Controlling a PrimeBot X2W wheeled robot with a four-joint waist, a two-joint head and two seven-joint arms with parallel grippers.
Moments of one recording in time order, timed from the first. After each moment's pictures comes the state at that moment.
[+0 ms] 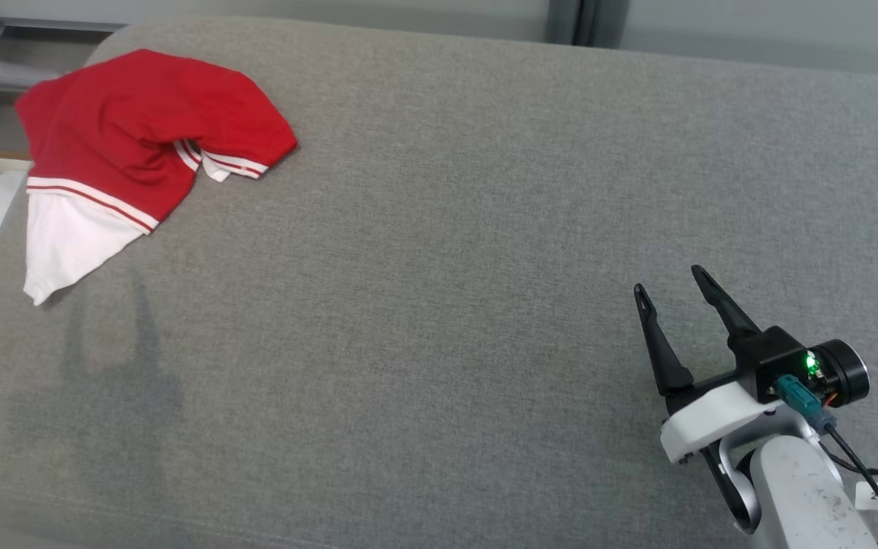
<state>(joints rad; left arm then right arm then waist) -0.62 0.42 0.07 0.39 -0.45 -0.13 -0.04 -0.22 -0.05 0.05 0.25 -0.03 0.13 -0.25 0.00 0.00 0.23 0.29</state>
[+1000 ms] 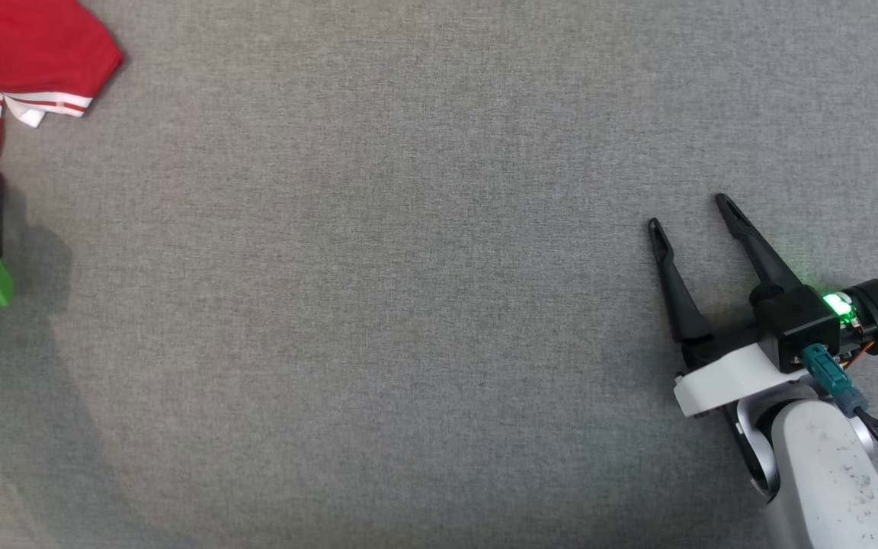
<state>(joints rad) -0.78 0.55 -0.28 0.80 -0.62 -0.13 0.16 -0.24 -0.05 0.03 0.02 -0.13 0.13 -0.17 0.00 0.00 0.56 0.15</state>
